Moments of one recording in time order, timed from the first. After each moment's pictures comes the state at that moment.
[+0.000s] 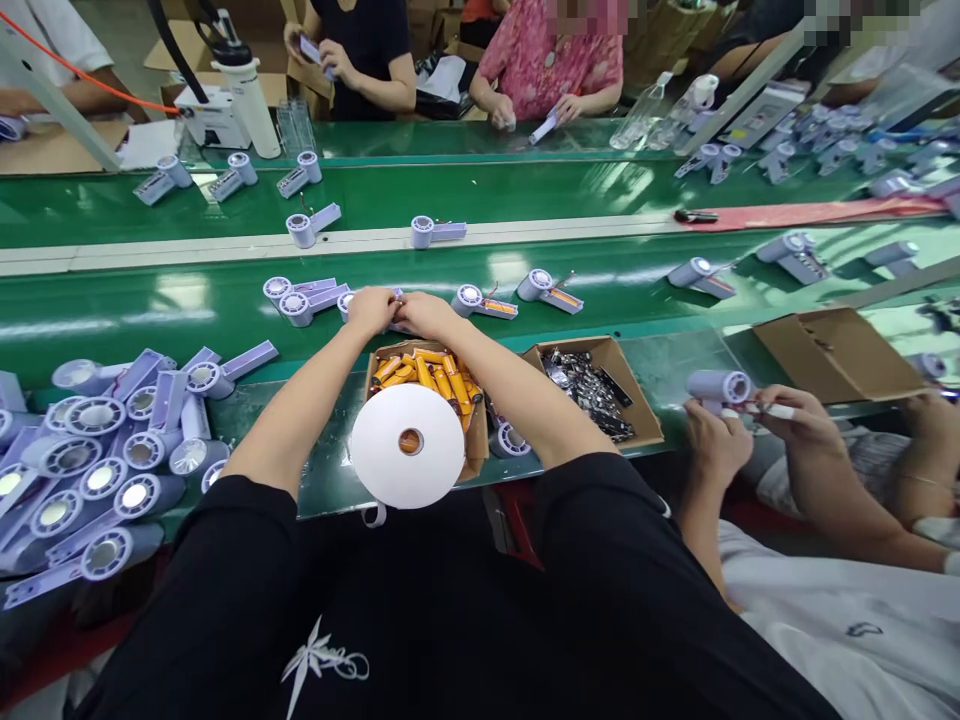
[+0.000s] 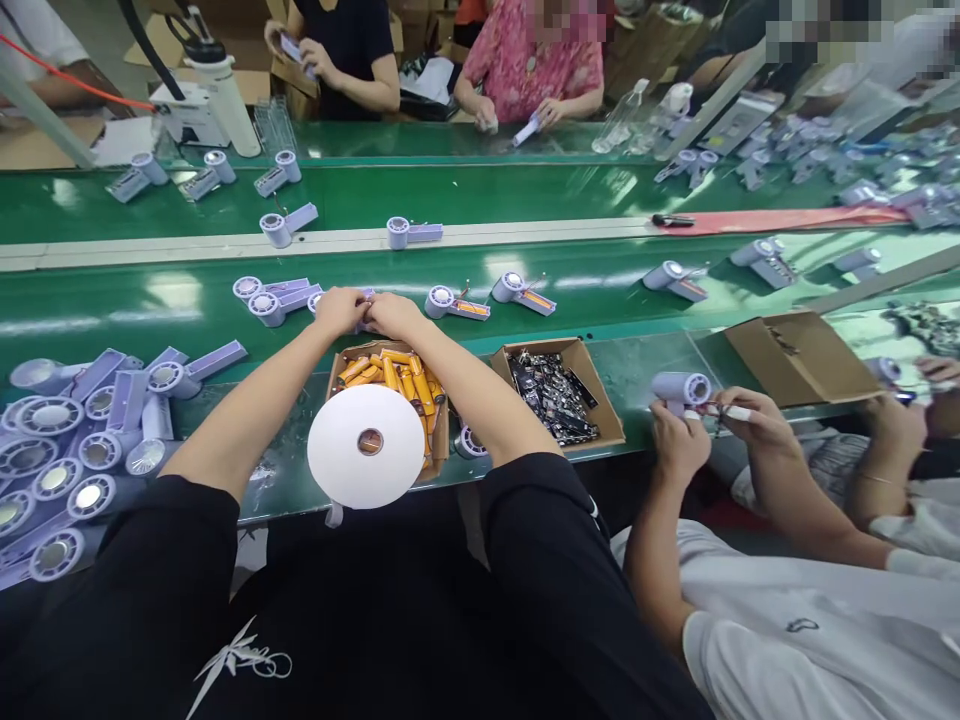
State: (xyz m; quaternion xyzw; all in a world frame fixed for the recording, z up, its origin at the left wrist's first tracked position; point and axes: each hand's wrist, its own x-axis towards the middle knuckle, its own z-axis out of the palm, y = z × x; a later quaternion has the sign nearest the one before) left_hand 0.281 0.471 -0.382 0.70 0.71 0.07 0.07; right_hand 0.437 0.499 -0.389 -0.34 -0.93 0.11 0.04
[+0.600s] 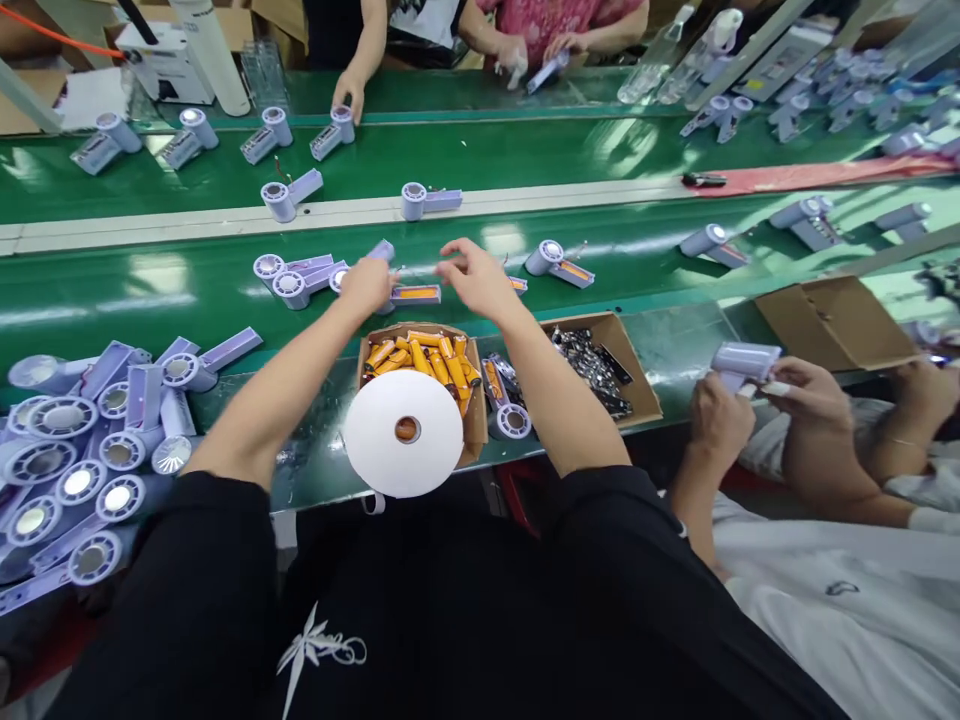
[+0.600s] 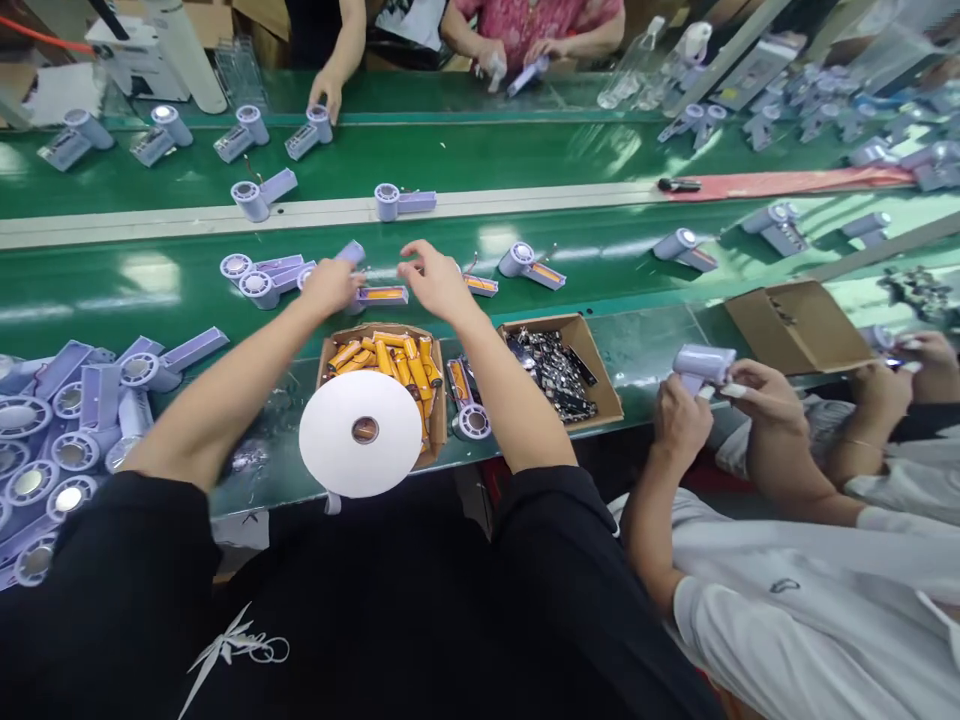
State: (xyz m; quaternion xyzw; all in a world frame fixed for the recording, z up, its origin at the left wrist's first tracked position) left_hand 0.298 0.452 -0.349 0.70 0.70 0.07 0.07; right_hand 0.521 0.458 -0.354 -0.49 -0.77 0.25 0.32
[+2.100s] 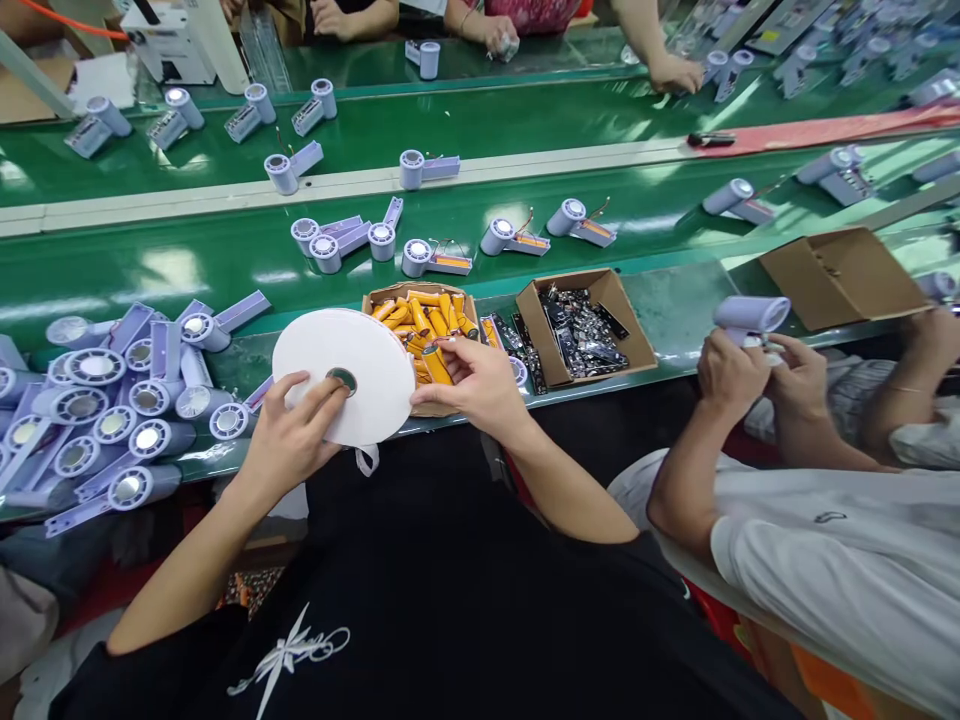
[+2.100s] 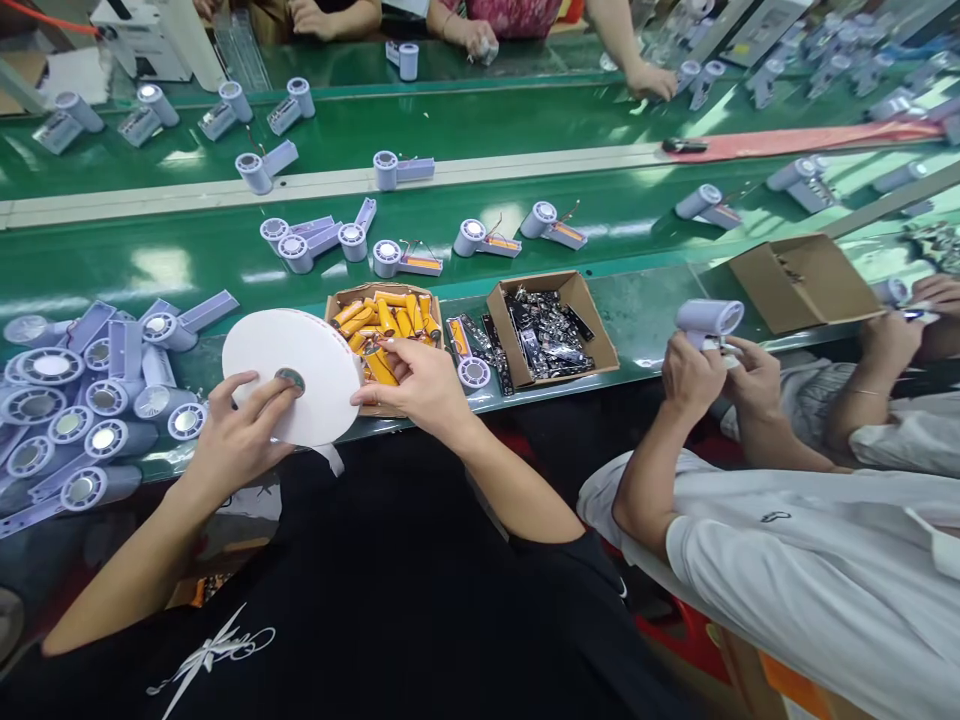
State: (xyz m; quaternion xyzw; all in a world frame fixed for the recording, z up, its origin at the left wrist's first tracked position) left_hand 0.220 0.131 -0.373 0.86 0.46 0.15 -0.17; right_hand 0.515 0.222 -0.358 -0.45 -0.70 0.38 0.42
